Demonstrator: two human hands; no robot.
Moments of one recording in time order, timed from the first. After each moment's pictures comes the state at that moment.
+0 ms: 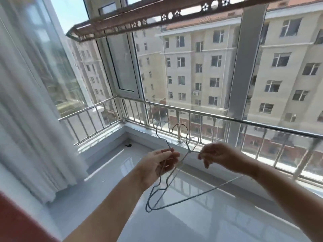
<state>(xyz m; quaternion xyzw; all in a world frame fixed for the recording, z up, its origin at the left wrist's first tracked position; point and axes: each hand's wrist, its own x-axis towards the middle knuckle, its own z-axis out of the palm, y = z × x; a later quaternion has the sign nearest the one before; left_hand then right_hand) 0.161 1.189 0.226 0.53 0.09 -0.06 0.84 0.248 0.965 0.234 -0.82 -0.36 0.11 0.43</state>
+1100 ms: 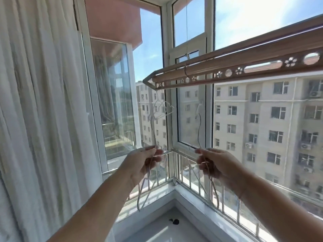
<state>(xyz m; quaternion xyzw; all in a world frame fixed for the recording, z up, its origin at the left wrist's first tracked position) 0.469 1.738 0.369 0.56 0.16 0.25 0.77 0.590 1.550 0.364 -0.58 -0.25 0.26 0.73</state>
